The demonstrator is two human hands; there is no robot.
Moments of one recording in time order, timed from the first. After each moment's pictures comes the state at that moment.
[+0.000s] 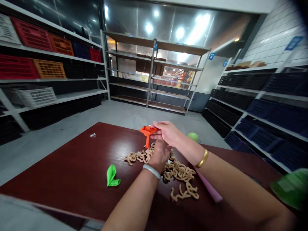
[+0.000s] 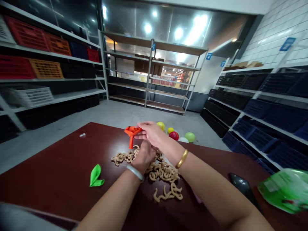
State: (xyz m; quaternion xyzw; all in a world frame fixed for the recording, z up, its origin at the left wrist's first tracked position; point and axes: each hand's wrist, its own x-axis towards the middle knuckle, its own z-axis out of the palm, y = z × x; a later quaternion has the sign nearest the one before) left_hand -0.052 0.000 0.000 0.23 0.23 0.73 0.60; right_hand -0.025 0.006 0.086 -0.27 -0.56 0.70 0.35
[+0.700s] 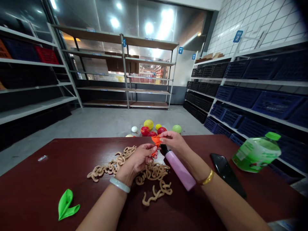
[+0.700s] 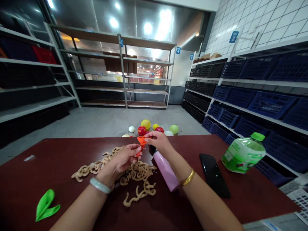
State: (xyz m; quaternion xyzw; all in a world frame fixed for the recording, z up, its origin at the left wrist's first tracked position) left_hand -0.035 -0.012 -0.008 0.38 0.35 0.46 0.72; right_hand 0.151 0.027 0.023 -0.34 -0.56 0.58 0.48
